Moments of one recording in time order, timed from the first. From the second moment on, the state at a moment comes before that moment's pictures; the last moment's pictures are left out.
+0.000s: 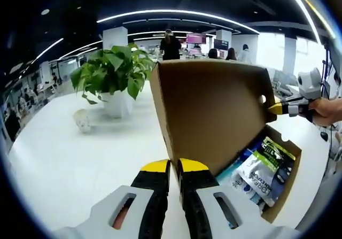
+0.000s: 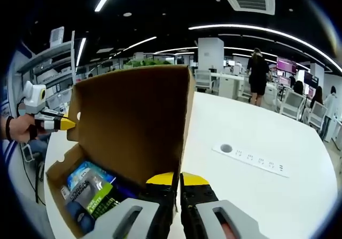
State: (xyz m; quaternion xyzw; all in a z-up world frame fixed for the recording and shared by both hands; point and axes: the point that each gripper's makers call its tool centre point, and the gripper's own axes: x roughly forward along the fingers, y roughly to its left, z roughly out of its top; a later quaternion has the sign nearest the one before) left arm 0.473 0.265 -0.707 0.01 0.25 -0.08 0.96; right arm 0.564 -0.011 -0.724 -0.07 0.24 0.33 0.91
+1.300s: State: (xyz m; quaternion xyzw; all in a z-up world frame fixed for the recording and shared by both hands) left arm 0.499 0.273 -0.730 0.03 0.29 -0.08 0.95; right arm 0.575 0.001 -0.741 -0.07 0.27 0.32 0.90
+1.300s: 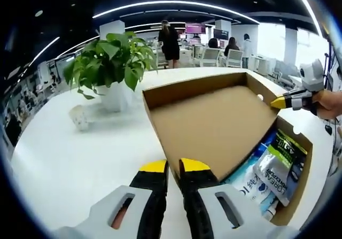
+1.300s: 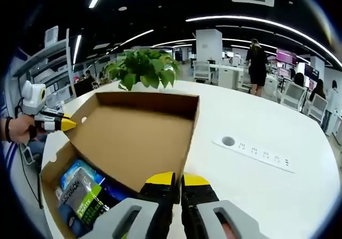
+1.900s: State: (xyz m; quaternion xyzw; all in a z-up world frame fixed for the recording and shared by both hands) left arm 0.503 0.274 -0.745 0.03 0.31 -0.08 0.95; right arm 0.579 0.002 -0.751 -0.07 0.29 0.32 0.90
